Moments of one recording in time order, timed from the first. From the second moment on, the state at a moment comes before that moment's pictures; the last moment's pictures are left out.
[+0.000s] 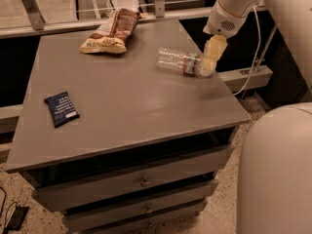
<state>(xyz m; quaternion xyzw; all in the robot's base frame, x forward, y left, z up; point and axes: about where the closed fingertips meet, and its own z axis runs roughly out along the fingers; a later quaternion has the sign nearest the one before) 0.685 -0.169 0.901 -0.62 0.76 0.03 0.18</state>
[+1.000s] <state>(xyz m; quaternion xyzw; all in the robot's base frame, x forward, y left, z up) 0.676 -0.153 0.839 -0.61 0.78 0.07 0.15</state>
